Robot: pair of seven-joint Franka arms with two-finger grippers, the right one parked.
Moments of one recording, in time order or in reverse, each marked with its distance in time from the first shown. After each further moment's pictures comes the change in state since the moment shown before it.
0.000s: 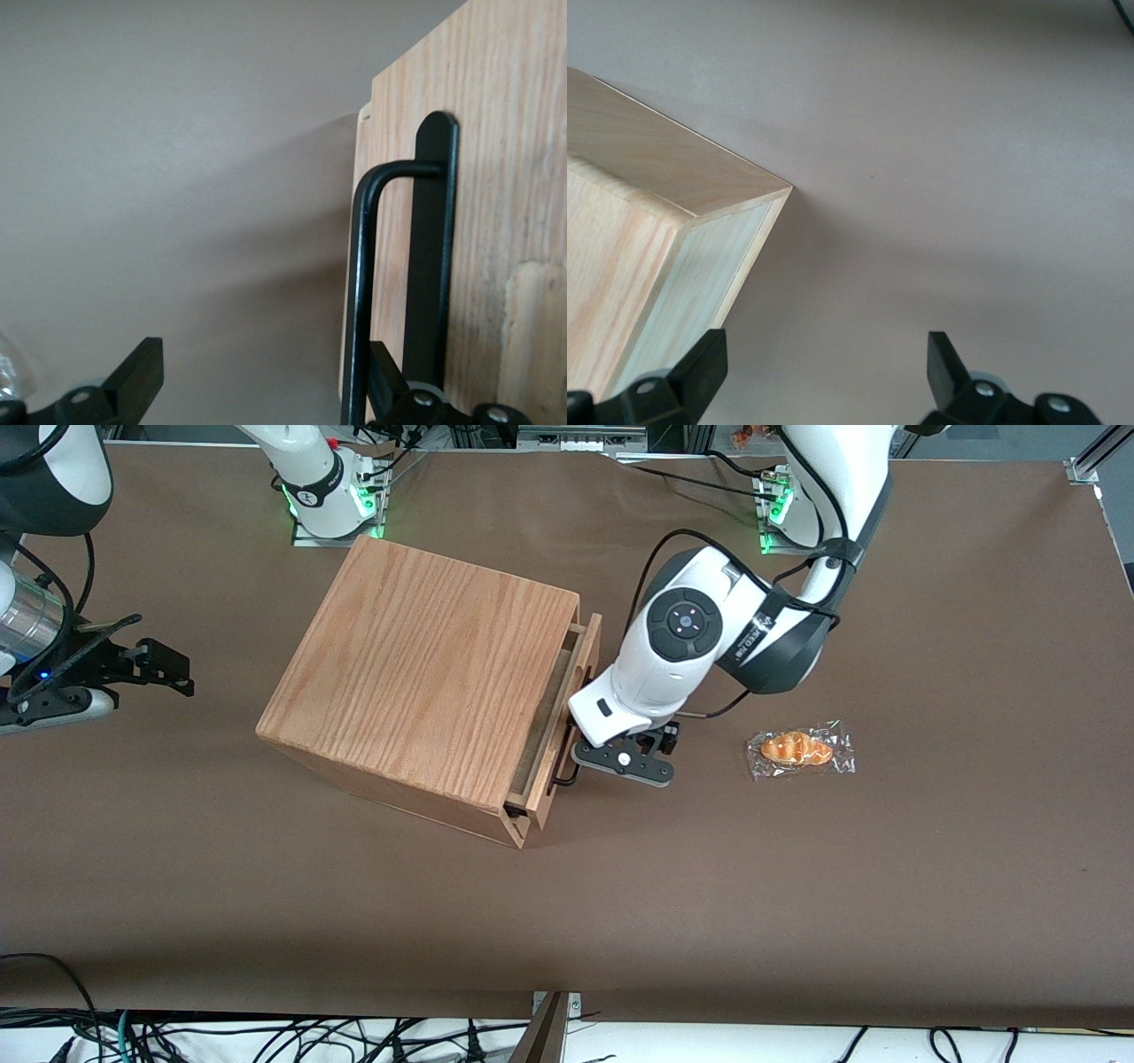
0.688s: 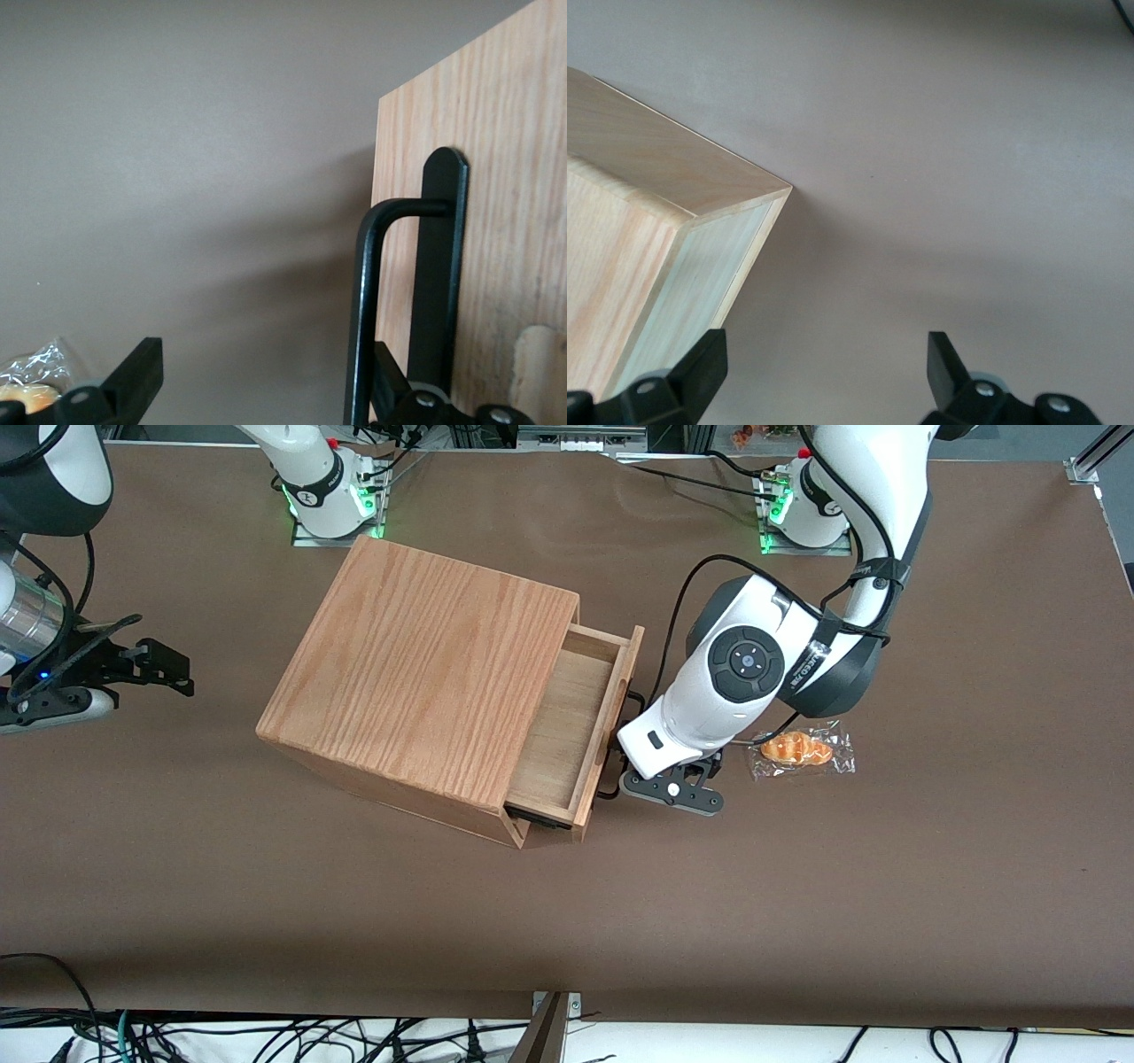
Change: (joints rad) arm 0.079 0.001 0.000 -0.014 0.000 -0.009 0.060
